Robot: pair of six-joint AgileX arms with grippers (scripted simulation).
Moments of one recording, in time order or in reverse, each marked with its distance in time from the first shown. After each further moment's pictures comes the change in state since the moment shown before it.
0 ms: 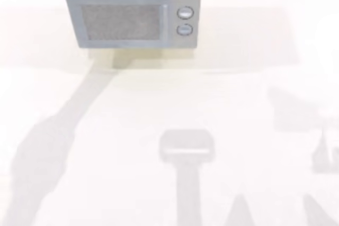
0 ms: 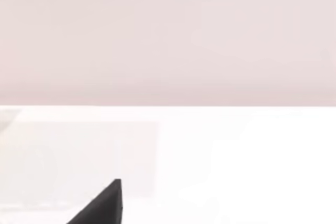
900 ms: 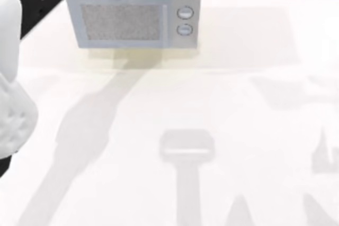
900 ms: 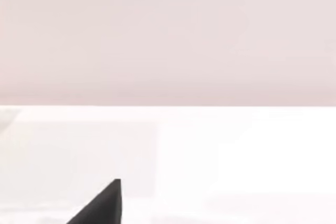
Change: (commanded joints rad) left arm -0.116 0.452 0.429 -0.261 -0.060 -0.103; right arm 0.000 0.000 0.000 0.000 0.000 0.000
